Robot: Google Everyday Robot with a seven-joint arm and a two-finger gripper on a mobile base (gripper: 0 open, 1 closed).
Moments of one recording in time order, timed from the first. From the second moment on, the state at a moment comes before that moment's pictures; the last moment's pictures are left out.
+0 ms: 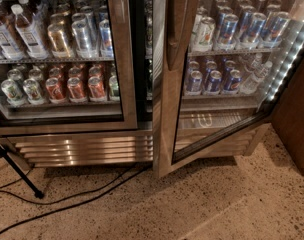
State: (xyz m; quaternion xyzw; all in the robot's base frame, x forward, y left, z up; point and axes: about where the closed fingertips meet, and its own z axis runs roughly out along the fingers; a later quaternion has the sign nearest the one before) arm 0.375 -0.289 1.146 -0.16 0.70 -0.28 0.64
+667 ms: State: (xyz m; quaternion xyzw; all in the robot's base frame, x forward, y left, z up) arm 0.375 -0.289 1.146 -0.16 0.70 -0.28 0.64
